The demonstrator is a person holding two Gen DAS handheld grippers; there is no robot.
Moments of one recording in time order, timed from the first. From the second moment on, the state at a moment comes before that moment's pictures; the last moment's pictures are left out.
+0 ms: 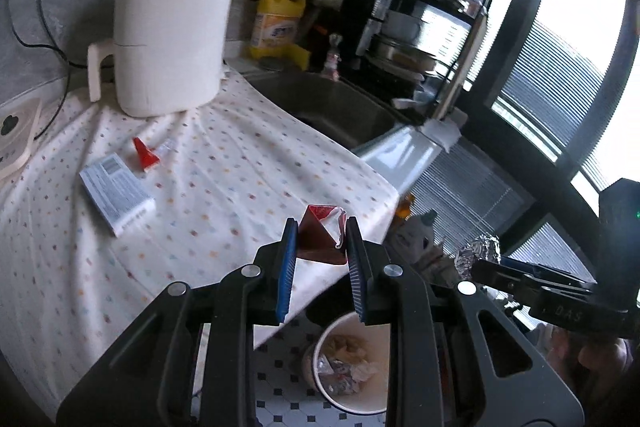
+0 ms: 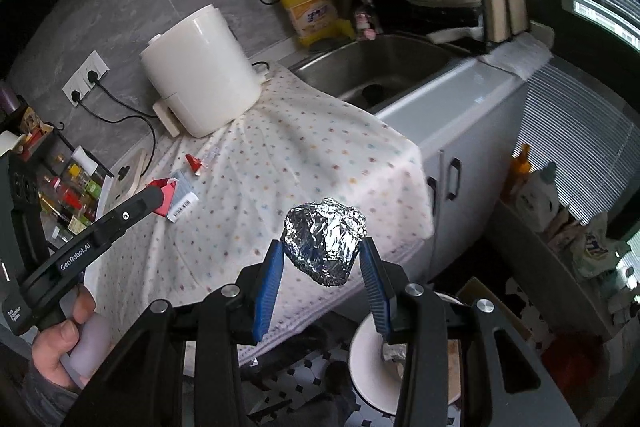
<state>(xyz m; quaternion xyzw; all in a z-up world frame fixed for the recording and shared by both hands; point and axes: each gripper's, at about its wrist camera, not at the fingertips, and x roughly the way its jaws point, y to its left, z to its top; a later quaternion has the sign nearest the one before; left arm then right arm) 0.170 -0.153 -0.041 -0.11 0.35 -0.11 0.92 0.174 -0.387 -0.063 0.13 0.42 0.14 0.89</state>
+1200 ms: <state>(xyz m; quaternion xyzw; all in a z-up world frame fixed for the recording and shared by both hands) 0.111 -0.271 -0.098 -0.09 0.41 -0.16 0.89 0.068 -0.521 -0.117 0.16 0.44 0.05 0.88</state>
